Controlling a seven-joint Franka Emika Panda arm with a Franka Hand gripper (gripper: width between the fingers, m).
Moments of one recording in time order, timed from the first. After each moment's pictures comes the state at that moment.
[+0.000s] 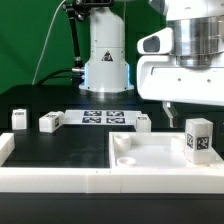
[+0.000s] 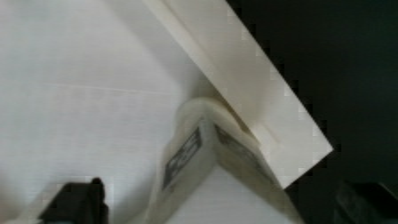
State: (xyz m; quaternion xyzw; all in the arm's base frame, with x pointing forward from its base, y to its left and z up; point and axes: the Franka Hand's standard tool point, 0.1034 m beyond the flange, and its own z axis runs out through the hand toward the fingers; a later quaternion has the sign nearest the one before) arm 0.620 0.121 0.082 -0.96 0.27 0.00 0.05
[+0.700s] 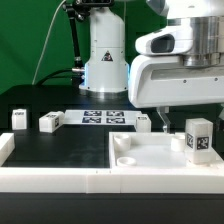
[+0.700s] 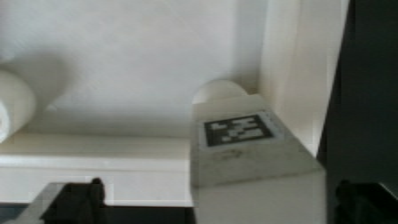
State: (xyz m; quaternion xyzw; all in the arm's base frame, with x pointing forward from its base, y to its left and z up) arm 0.624 0.110 0.081 -1.00 -0.05 -0.03 0.03
